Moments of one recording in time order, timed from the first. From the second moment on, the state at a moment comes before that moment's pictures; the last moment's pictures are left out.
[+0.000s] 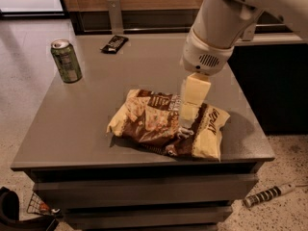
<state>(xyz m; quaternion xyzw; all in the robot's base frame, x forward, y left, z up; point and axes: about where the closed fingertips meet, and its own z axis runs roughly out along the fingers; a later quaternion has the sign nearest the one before) 0.499 -0.079 0.905 -0.66 0.74 0.06 0.12</state>
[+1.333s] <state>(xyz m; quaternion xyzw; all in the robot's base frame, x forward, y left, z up) 0.494 -0.050 0.822 -0.62 0.74 0.18 0.16</state>
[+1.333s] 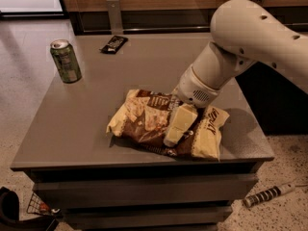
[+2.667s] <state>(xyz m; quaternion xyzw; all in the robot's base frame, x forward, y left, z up) 0.492 -0.048 0.826 -0.63 0.74 0.18 0.16</state>
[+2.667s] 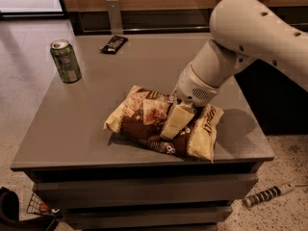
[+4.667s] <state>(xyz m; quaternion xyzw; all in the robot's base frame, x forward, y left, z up) 0.492 -0.048 0.829 -0.63 0.74 0.18 0.16</state>
